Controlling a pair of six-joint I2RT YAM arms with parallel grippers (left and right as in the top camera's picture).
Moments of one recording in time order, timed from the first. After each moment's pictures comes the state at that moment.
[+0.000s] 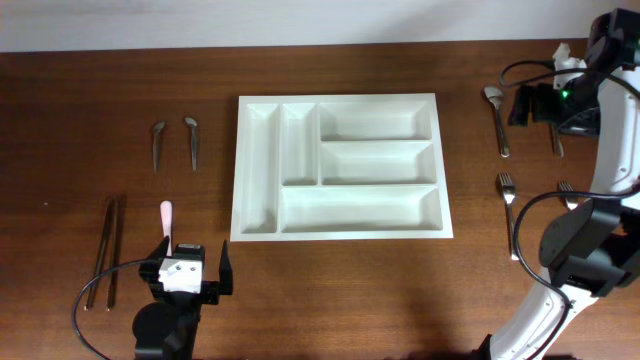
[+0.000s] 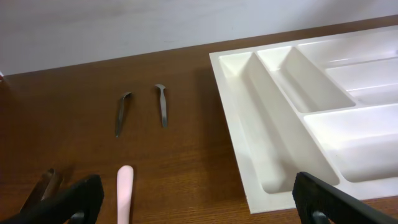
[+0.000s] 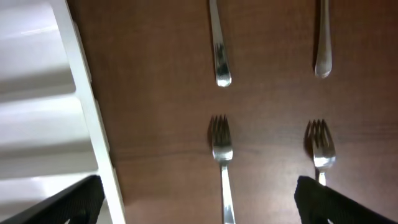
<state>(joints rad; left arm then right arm) -0.06 0.01 0.11 -0.36 -0.02 0.11 -0.32 2.10 2.18 -1.44 -0.13 -0.16</state>
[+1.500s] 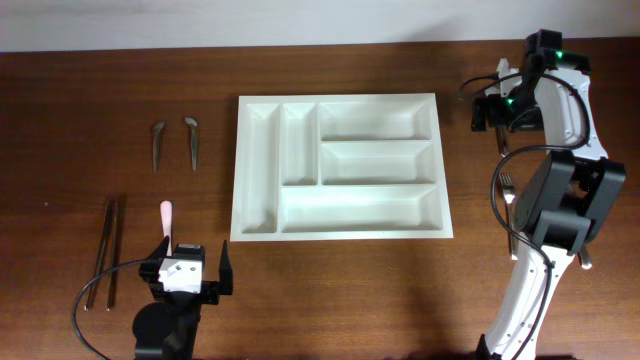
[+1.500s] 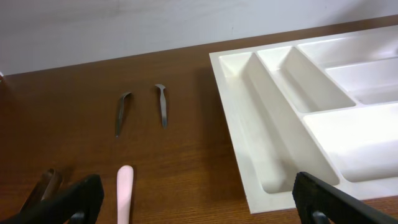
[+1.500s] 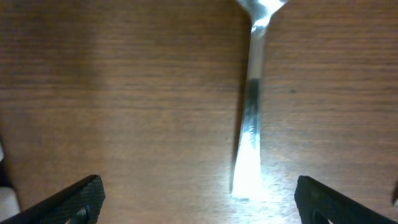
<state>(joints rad) -0.06 0.01 0.11 -0.36 -0.02 0.11 -0.24 2.41 2.18 -1.16 -0.06 -0.25</state>
